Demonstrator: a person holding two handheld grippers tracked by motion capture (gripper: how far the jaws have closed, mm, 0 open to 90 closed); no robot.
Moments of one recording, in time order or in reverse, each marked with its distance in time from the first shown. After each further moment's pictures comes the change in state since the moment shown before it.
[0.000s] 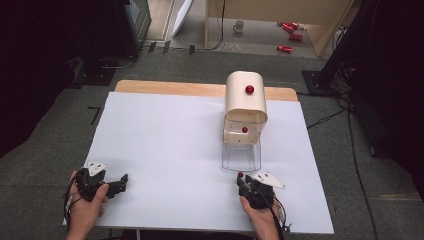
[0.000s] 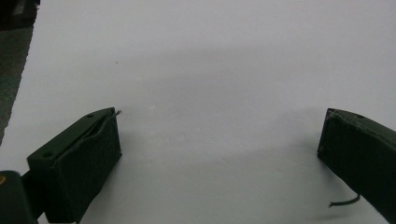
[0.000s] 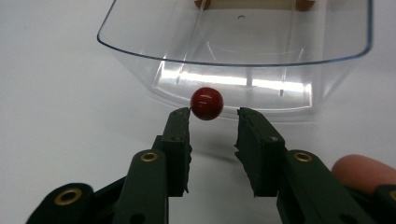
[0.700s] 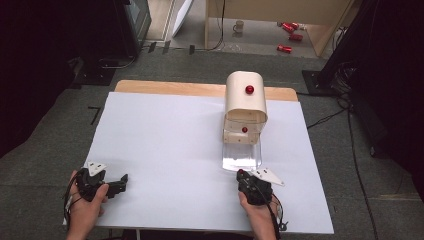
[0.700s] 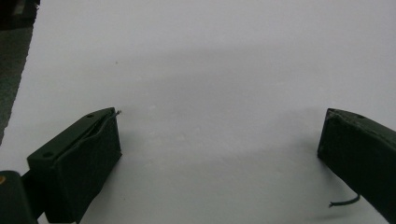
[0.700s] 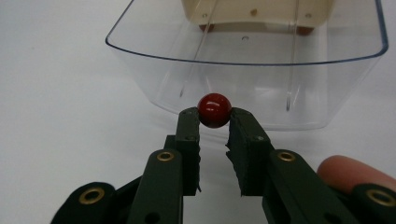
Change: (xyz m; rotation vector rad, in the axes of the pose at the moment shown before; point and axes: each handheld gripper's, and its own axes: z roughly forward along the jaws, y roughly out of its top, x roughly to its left) left arm 0.000 0.000 0.000 0.000 0.000 0.000; right arm 0.007 0.015 -0.002 -0.038 -0.012 0.007
